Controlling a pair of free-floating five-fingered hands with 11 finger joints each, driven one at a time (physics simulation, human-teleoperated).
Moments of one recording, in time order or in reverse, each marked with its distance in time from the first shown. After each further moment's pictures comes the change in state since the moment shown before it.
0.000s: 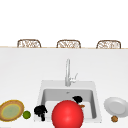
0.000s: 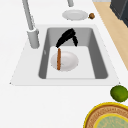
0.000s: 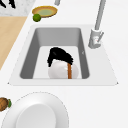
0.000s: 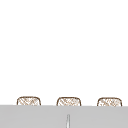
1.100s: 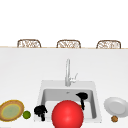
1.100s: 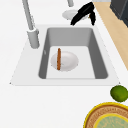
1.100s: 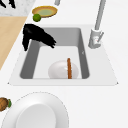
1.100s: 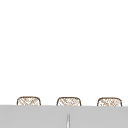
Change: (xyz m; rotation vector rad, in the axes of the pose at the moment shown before) left hand 0.000 0.000 0.000 0.000 0.000 0.000; right hand 0.009 -0.095 0.171 0.026 0.002 -0.001
